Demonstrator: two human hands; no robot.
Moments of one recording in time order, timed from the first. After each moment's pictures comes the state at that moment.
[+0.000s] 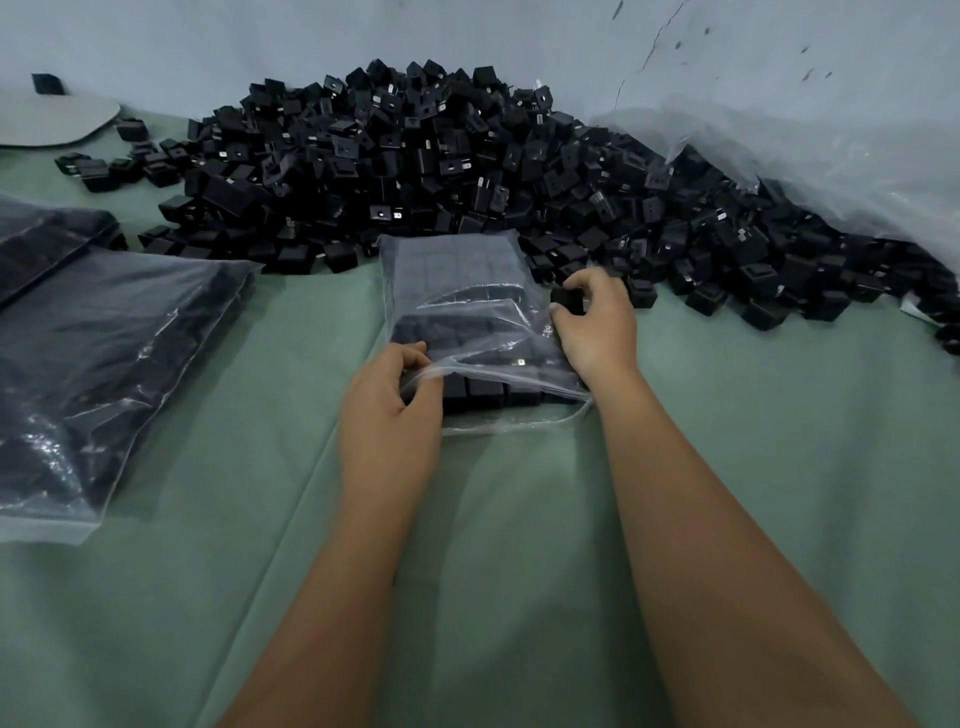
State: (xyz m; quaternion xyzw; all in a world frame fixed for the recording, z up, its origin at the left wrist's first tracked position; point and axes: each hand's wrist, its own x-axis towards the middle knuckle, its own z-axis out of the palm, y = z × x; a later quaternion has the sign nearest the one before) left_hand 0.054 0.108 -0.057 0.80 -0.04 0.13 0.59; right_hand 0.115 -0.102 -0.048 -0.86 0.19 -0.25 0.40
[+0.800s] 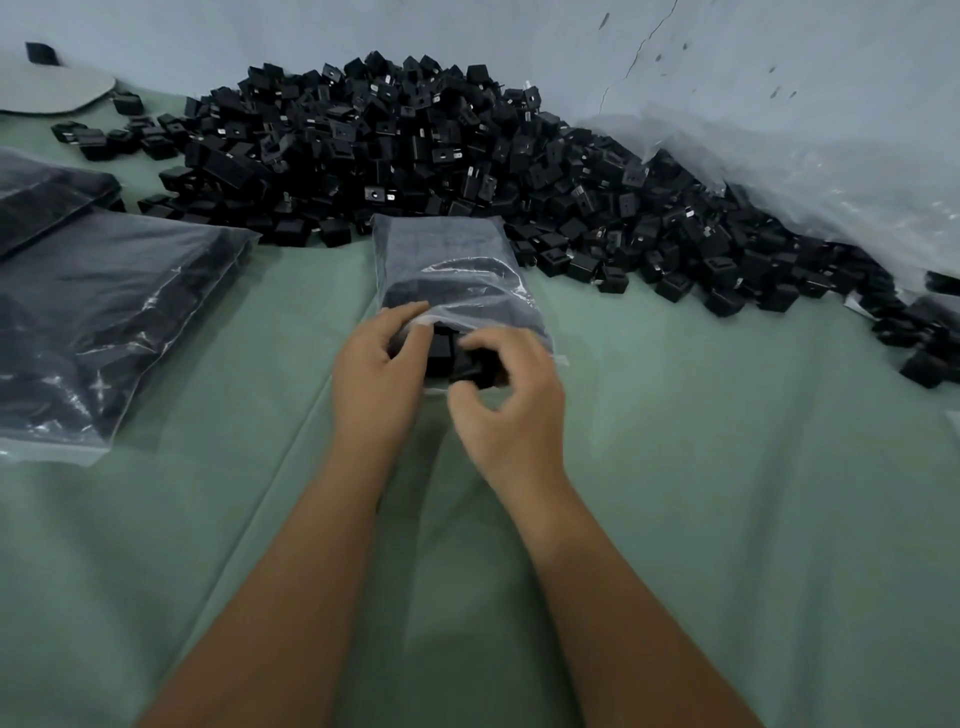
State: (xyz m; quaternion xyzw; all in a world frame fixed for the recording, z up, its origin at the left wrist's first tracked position) left_hand 0.040 0.108 -0.043 0.76 -0.05 0.10 0.64; right_hand -0.015 0.006 -0.041 -0.81 -0.01 -0.36 0.46
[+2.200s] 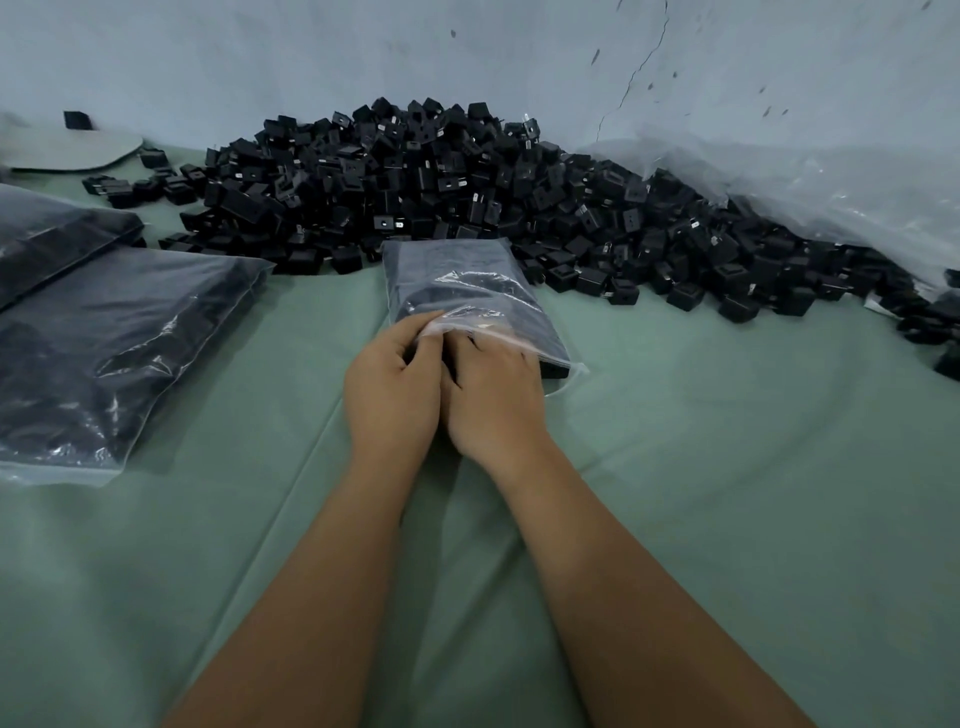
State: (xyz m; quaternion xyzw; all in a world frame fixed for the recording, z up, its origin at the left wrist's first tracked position) left_hand 0.039 0.104 -0.043 0.75 -0.07 0.16 0.64; right_hand 0.030 0.015 -0.048 -0.95 0.01 -0.23 0.19
